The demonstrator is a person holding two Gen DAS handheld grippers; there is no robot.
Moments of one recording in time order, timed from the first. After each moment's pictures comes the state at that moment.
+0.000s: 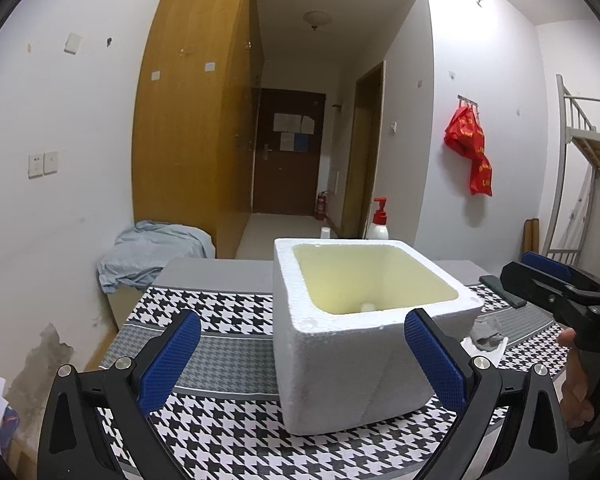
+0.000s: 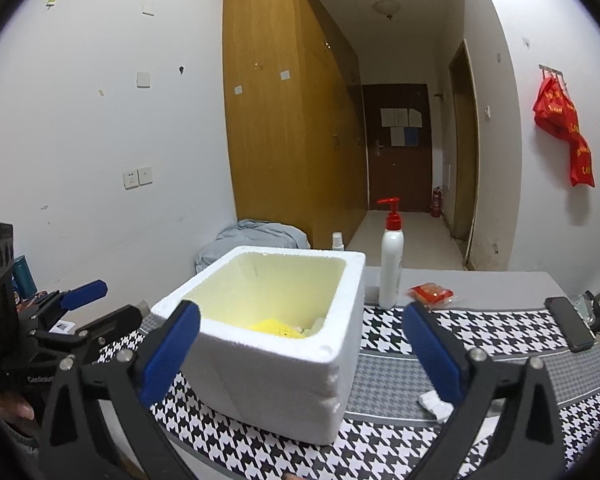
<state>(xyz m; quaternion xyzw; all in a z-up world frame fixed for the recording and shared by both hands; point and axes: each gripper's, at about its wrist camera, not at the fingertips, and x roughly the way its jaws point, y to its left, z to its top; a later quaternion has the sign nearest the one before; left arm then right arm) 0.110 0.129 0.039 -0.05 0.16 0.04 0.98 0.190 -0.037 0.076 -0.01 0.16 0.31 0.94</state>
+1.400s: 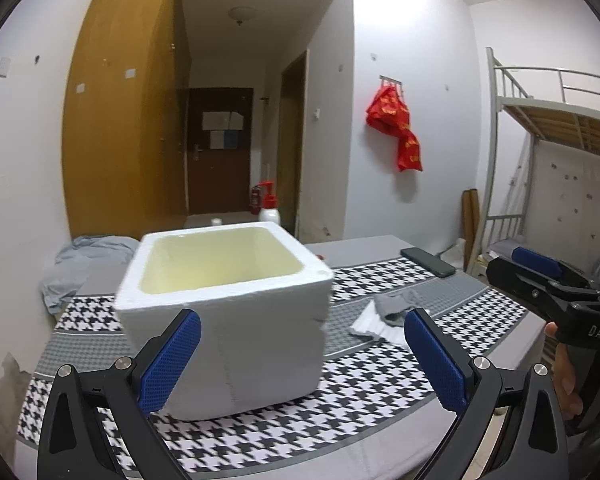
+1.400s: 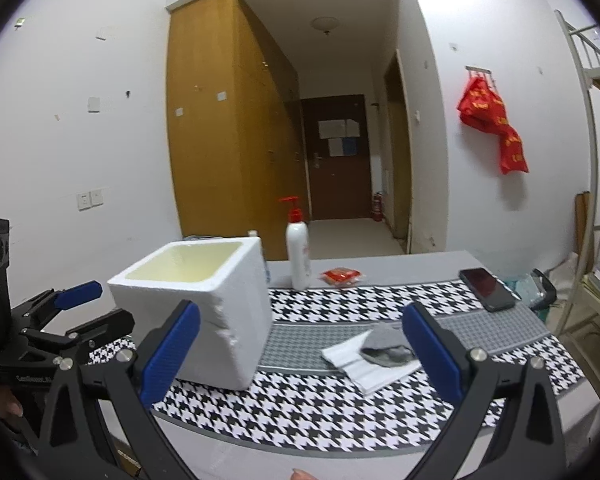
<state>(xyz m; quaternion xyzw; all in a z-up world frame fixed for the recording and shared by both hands) 0.106 0.027 0.031 -0.01 0.18 -0.08 0.98 0.148 -0.142 0.057 0.02 0.15 0.20 0.97</state>
